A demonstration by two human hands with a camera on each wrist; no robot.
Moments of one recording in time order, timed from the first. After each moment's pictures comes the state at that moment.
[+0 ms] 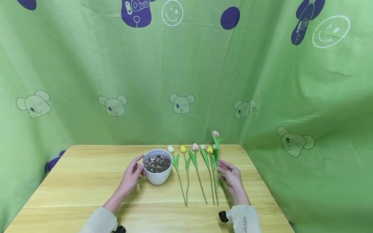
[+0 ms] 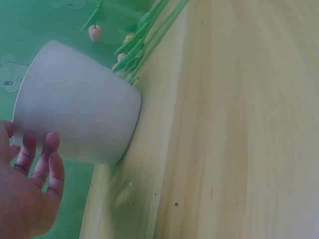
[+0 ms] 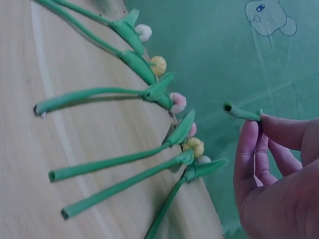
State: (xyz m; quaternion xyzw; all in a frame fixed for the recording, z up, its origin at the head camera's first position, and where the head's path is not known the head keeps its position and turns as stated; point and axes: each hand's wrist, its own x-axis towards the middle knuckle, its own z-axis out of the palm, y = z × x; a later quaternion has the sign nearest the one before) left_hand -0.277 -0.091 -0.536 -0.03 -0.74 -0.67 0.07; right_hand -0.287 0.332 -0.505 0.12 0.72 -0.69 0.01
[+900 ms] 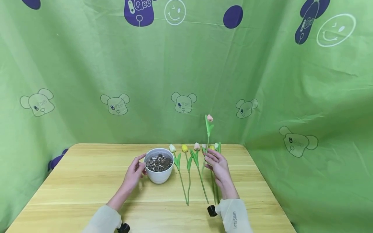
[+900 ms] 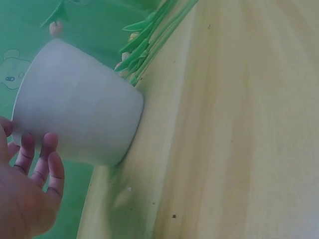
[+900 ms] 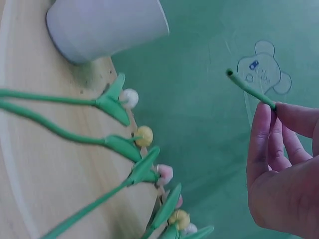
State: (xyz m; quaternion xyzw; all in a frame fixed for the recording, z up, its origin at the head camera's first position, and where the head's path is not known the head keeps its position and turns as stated) left_hand -0.278 -0.090 -0.534 -0.02 -0.72 -0.69 0.08; right_hand -0.293 0.267 -0.471 0.01 0.67 -0.74 -0.01
